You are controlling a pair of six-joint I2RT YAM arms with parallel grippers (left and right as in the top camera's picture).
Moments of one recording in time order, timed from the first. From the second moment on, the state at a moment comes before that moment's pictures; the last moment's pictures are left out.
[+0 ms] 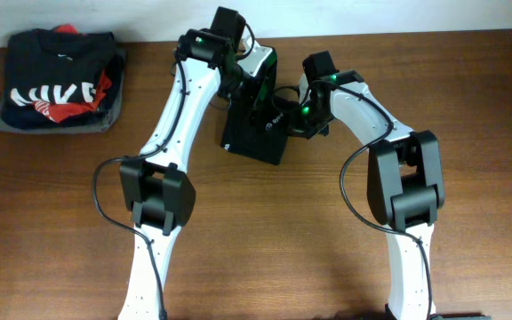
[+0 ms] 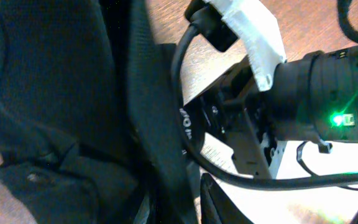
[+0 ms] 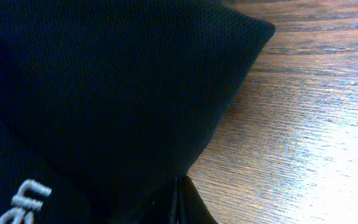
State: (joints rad) left arm -0.36 2.50 2.57 -1.33 0.47 0.11; right arm 0.24 2.34 1.85 -0.86 -0.37 0.34
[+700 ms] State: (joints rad) left arm -0.37 2.50 2.57 -1.33 0.49 0.11; right arm 0.09 2.34 1.85 -0.86 -0.46 0.34
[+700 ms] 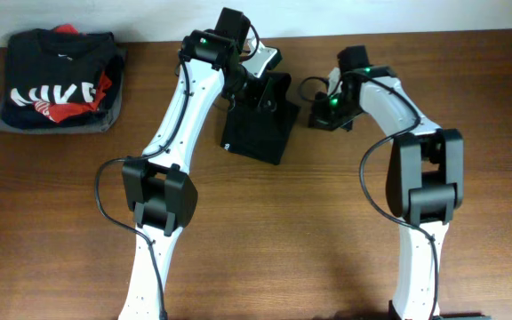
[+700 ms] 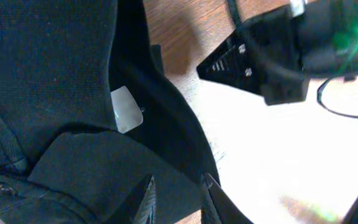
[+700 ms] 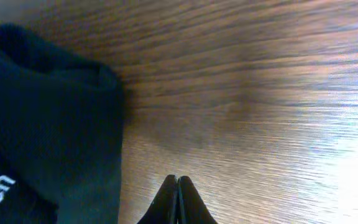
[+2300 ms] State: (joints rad) left arm -0.06 2.50 2.61 -1.34 0.38 -0.04; right arm 0.21 2.27 2.07 -1.00 -0.31 0.16
